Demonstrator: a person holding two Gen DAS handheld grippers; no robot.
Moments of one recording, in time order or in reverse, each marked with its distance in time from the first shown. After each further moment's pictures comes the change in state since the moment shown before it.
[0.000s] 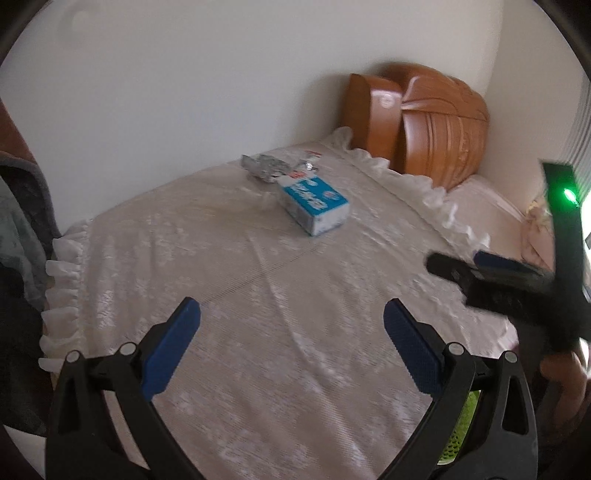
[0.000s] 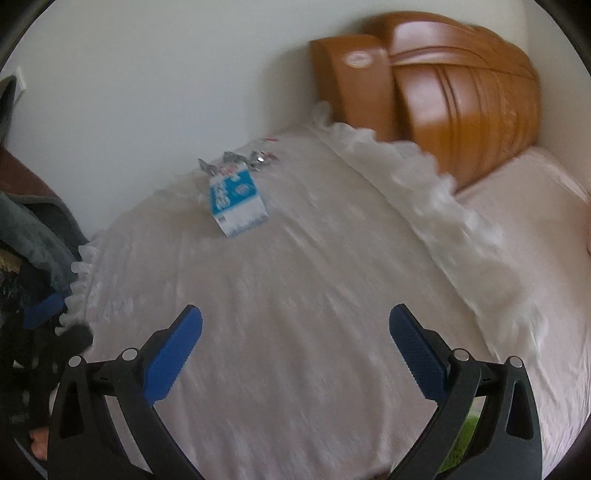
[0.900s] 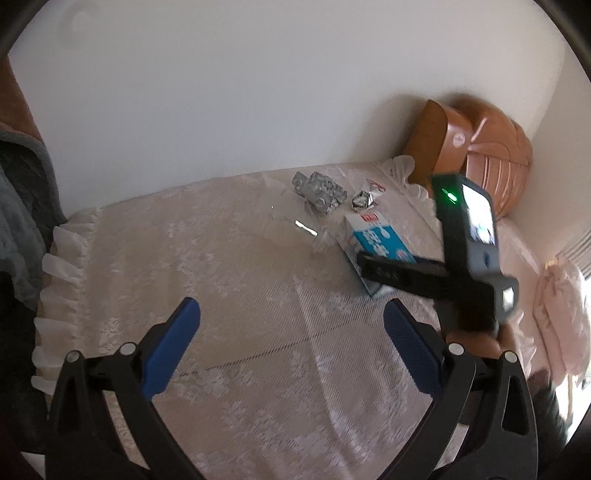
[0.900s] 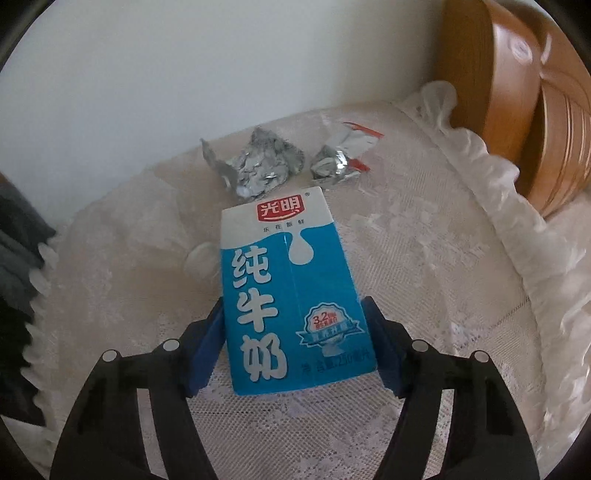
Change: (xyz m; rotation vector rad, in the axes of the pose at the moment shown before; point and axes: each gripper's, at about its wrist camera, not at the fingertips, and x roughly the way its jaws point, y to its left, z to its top) left arm 0.062 0.052 0.063 -0.206 0.036 0.044; right arm 0.158 0.042 0.096 -0.098 0.171 0.007
